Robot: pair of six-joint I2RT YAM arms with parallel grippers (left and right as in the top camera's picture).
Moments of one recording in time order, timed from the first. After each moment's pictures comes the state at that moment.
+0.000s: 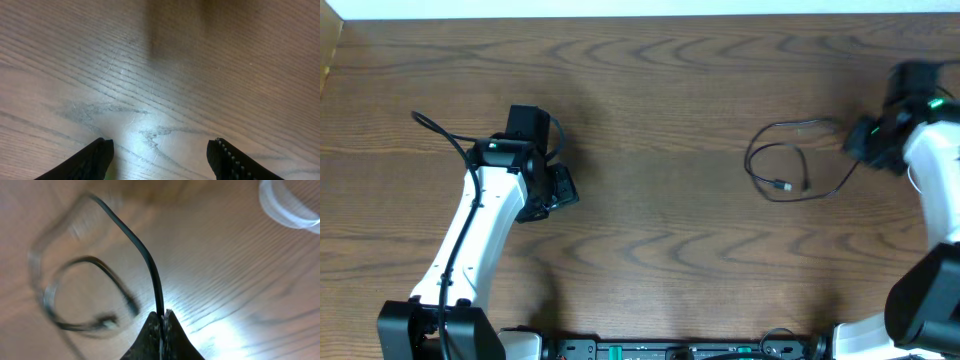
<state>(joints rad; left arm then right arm) -0.09 1.48 1.10 -1.07 0.02 -0.46 -0.22 1.68 1.42 -1.01 0.05 0.40</state>
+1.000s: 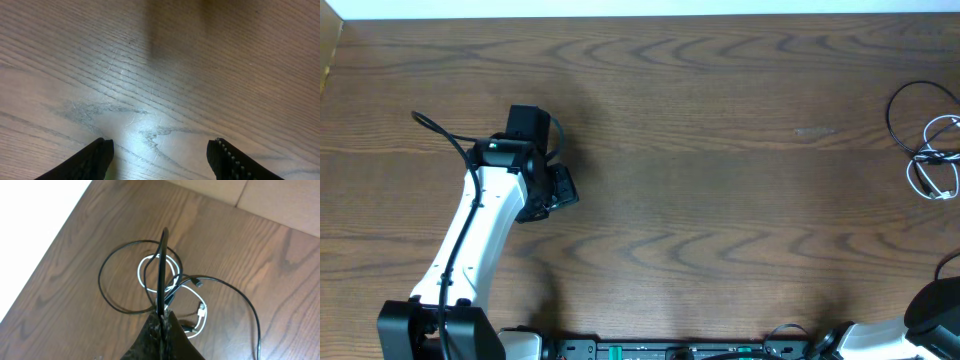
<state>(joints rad) -0.09 1.48 1.10 -1.07 0.02 -0.46 -0.64 1.68 1.78 -0.95 0.10 0.46</state>
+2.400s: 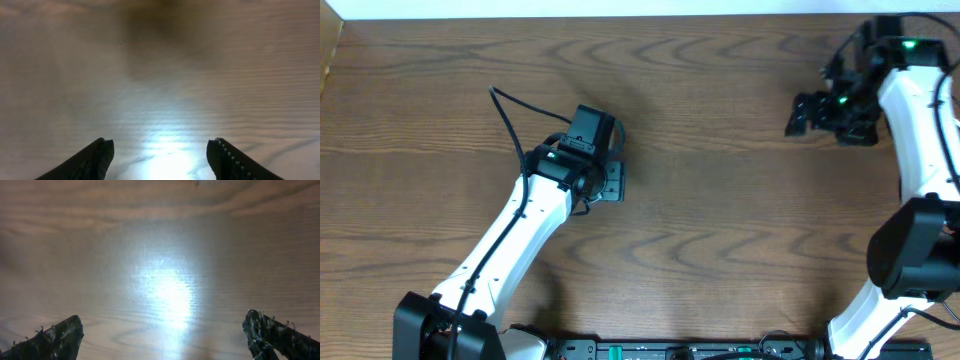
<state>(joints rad) -0.37 1.48 1.10 -0.88 -0.03 -0.30 -0.03 1.93 1.76 -1.35 -0.18 0.06</state>
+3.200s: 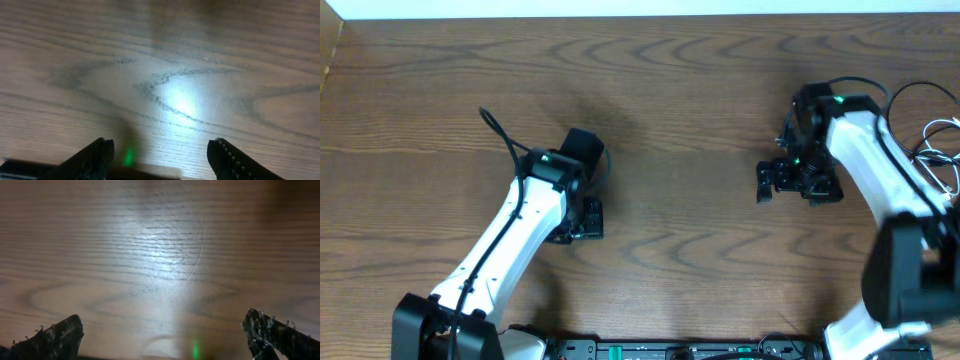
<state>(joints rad) -0.34 1.47 1.04 -1.20 -0.05 -0.41 0.10 1.77 1.31 -1.22 -0.13 0.12</state>
